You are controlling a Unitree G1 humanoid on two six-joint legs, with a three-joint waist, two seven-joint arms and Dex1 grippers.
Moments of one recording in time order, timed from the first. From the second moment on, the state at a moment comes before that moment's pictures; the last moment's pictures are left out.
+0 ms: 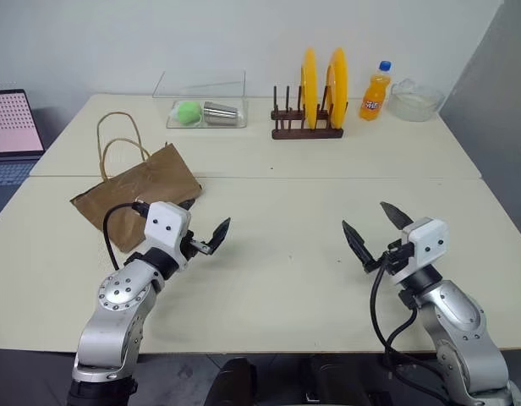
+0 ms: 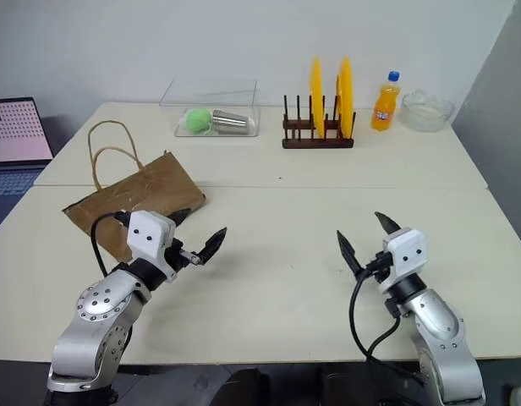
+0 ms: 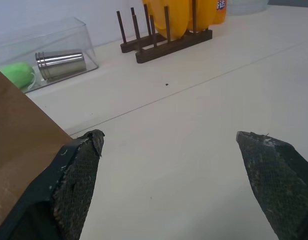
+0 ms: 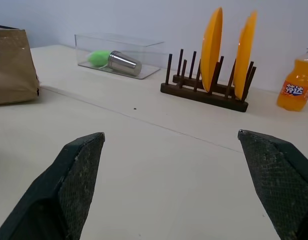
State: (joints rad) left arm -0.04 0.42 0.12 -0.44 -0.24 0.39 -0.42; right arm 0.10 -0.31 -0.06 -0.54 0.22 0.22 0.37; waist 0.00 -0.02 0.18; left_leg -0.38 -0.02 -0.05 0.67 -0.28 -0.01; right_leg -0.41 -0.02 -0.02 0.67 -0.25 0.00
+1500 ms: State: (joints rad) left arm 0.00 0.49 0.46 -0.48 -0.44 0.43 -0.38; right arm -0.29 -0.51 0.03 -0.54 0.55 0.45 0.73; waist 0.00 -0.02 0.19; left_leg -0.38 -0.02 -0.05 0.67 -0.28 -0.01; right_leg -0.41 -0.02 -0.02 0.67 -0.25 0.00
